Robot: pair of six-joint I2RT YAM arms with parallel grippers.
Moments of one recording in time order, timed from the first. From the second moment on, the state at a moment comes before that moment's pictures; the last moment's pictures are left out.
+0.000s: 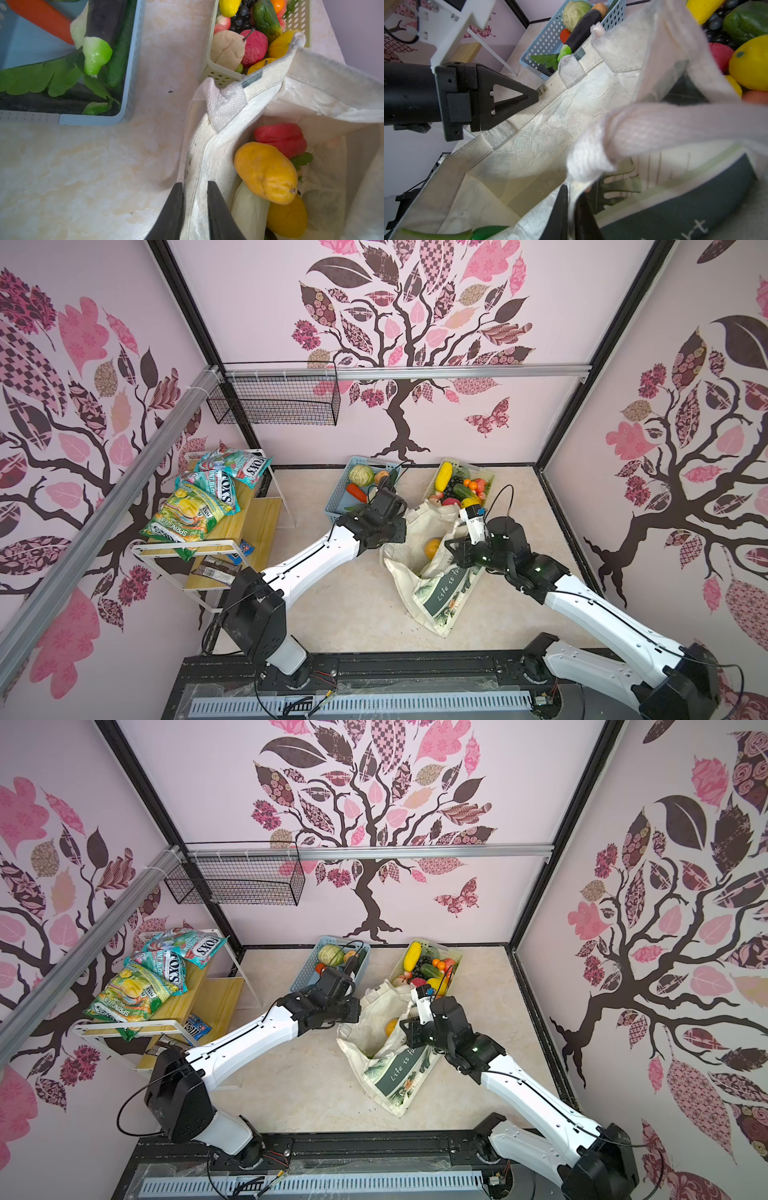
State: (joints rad) left arm -0.69 1.56 1.27 -0.57 -0.06 -0.50; right arm 0.58 1.01 0.77 -0.30 -0.19 0.42
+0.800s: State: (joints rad) left arm -0.68 1.35 1.25 -0.58 -0.04 -0.54; right arm 0.58 1.01 0.76 -0.27 -0.20 0.44
